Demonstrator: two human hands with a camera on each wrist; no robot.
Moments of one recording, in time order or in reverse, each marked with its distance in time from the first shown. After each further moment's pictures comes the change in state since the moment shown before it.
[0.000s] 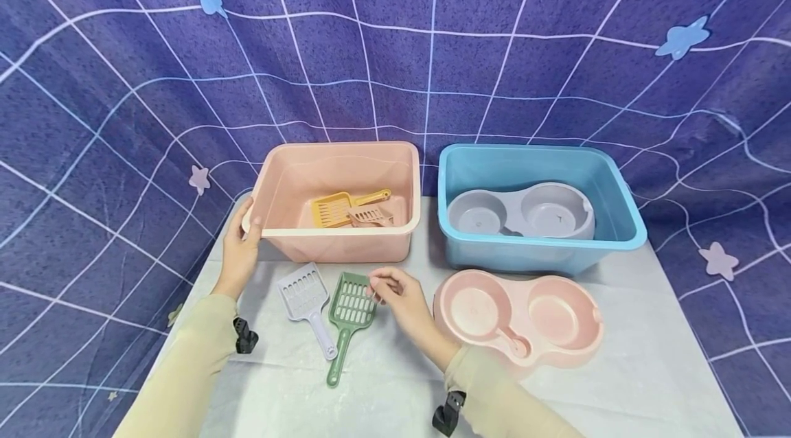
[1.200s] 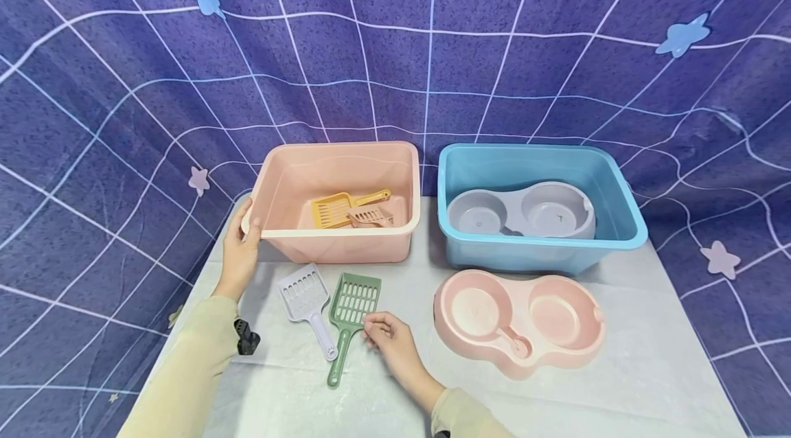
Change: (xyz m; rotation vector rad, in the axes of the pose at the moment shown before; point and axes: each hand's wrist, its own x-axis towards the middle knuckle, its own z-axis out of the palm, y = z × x) left_hand 0.011 -0.035 0.004 -0.034 0.042 0.004; right_hand -0.040 0.073 0.022 0.006 0.012 0.223
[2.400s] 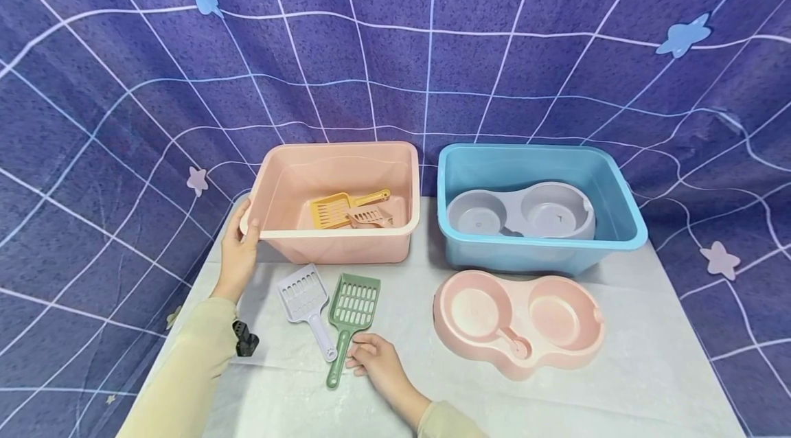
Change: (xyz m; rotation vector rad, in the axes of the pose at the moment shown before) left_hand -0.013 0.037 -0.001 -0.017 -0.030 -0.021; right_hand -0.010 0.023 0.025 0.051 -0.060 0.131
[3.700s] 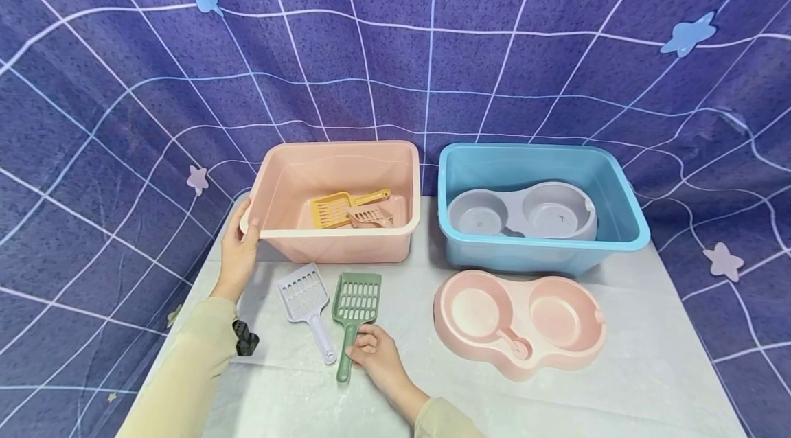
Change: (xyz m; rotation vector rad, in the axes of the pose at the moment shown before) left_hand 0.001 0.000 0.000 0.003 -0.001 0.013; right_hand 0.007 -0.001 -0.001 0.065 0.029 -0.038
